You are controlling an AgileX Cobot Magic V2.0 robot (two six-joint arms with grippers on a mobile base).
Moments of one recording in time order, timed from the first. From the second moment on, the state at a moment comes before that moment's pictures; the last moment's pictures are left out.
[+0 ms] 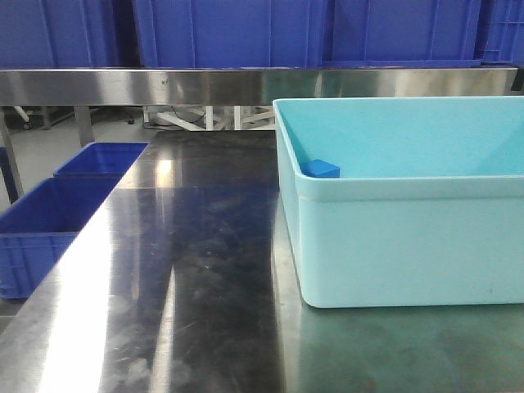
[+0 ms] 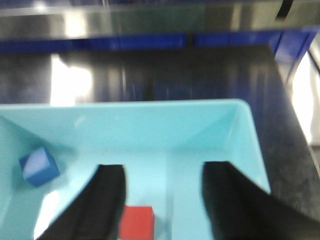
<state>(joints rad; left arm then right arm) -0.02 -0.01 0.01 -0.01 0.03 0.14 0.06 1.03 -0.86 0.10 0.43 0.02</state>
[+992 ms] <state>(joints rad) -0.02 -0.01 0.01 -0.01 0.03 0.14 0.20 1.52 -1.03 0.05 0.67 0.02</state>
